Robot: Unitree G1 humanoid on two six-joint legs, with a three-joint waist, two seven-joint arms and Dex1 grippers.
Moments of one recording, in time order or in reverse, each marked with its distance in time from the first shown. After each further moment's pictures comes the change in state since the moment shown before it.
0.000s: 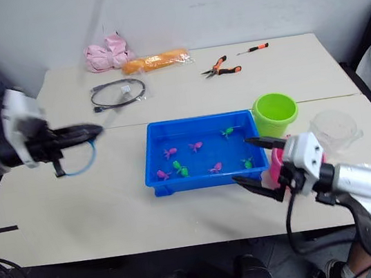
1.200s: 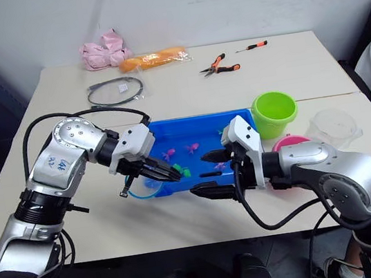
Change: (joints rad) left arm -0.183 -0.278 -0.302 0.016 0.127 0.036 -0.135; right arm -0.339 0.056 0.186 -0.085 0.291 0.683 -0.174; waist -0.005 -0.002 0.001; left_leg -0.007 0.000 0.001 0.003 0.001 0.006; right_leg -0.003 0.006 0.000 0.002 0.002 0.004
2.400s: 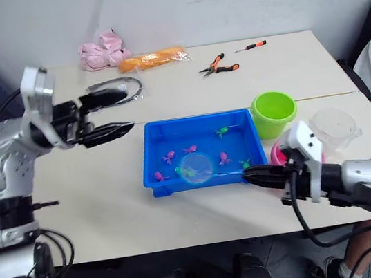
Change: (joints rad) left arm 0.166 0.054 0.525 0.111 -0.249 0.062 0.268; right arm 0.439 -0.185 -0.435 -0.108 0.036 -0.065 0.050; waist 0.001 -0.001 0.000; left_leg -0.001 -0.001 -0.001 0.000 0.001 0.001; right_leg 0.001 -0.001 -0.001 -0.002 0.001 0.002
